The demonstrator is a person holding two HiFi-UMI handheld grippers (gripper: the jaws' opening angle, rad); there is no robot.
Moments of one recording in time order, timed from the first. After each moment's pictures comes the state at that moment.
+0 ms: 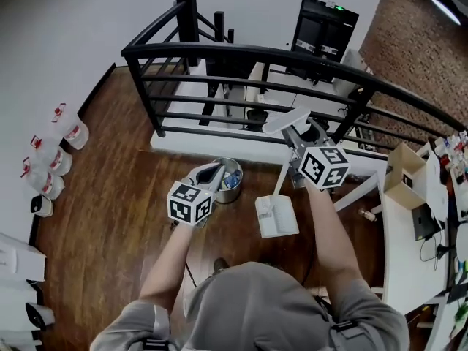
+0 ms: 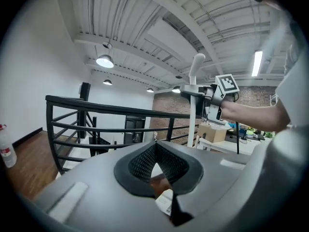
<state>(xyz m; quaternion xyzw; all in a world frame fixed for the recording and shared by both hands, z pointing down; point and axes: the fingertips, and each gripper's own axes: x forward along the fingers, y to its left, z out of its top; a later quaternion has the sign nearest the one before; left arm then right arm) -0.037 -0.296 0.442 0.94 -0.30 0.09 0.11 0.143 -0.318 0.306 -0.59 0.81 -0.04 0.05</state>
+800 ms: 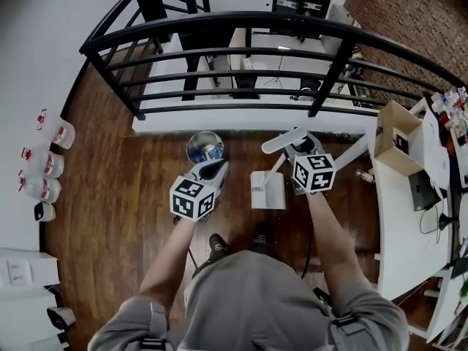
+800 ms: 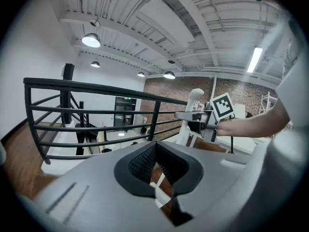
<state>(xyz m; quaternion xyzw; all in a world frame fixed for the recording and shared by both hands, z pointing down) 0.103 -0.240 0.509 0.95 -0.23 0.17 0.15 0.298 -0.253 0.492 -0.65 0.74 -0.13 -0.06</state>
